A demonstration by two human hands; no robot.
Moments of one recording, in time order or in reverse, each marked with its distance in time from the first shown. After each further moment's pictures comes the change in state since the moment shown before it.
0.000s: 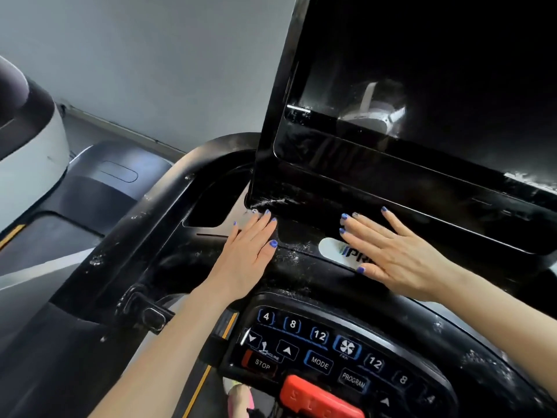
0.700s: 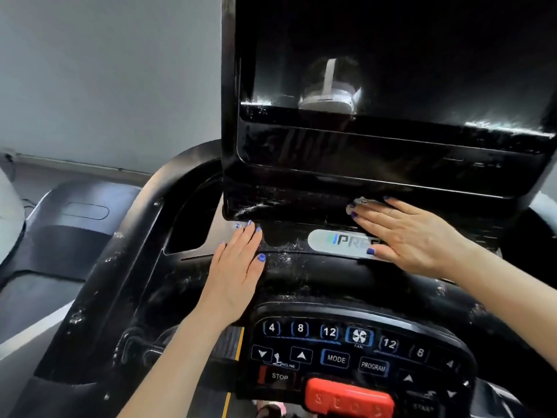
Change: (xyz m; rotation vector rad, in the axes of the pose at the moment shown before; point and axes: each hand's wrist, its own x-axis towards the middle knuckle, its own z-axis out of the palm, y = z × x) left_hand -0.003 -0.005 -0.006 0.045 -0.081 0.043; right_hand -0.024 -0.001 0.001 0.040 -0.120 0.263
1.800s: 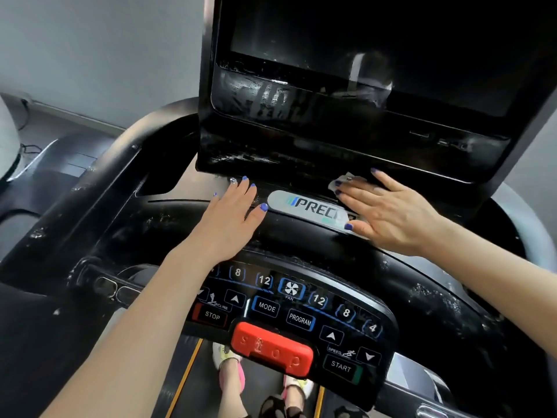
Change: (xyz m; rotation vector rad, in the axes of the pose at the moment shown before) left_hand 0.010 0.089 0.012 0.104 -0.080 -0.170; right_hand -0.033 0.030 0.005 -0.057 -0.006 -0.126
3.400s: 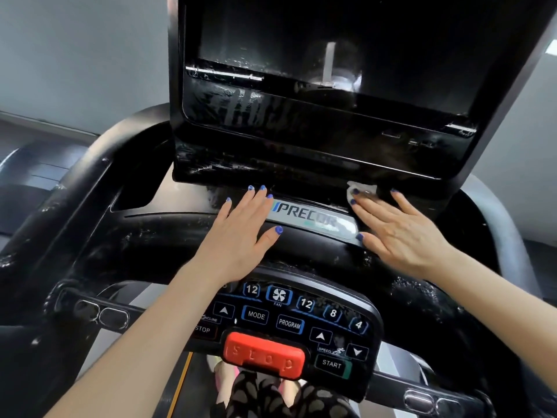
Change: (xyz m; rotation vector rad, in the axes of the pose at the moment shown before) left_hand 0.006 0.022 0.019 0.158 -0.025 0.238; right_hand -0.053 -0.004 0.025 0.179 -0.058 0.268
